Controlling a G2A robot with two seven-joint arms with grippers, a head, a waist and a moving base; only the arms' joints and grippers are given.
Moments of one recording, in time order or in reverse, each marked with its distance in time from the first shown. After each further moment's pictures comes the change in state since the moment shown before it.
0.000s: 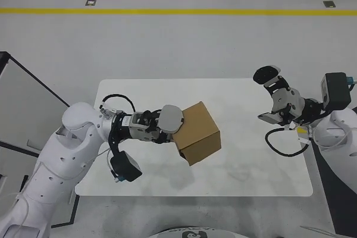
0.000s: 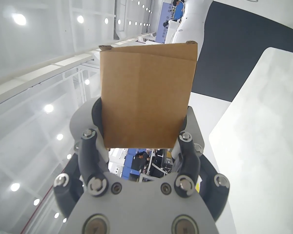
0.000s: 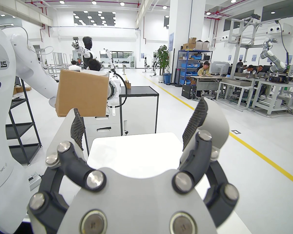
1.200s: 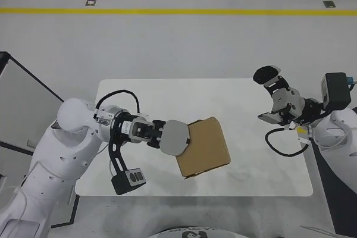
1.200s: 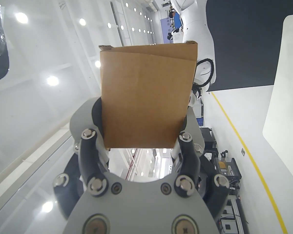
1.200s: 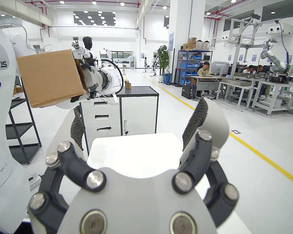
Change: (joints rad) left arm -0.085 -0.008 0.026 -0.068 0.110 0.239 0.081; right arm 0.000 0.000 0.000 0.000 0.000 0.000 0.000
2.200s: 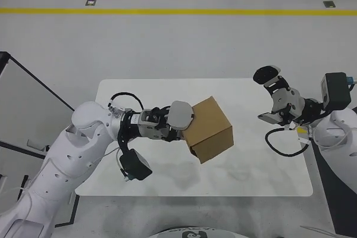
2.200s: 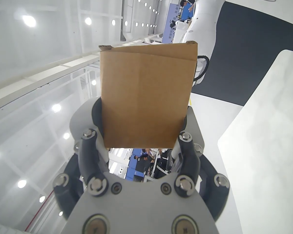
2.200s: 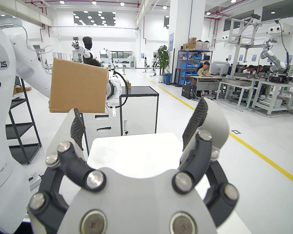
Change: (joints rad) left arm 0.045 -0.013 0.057 0.074 -0.204 -0.217 -0.183; right arm 0.000 0.000 0.000 0.000 0.000 0.000 0.000
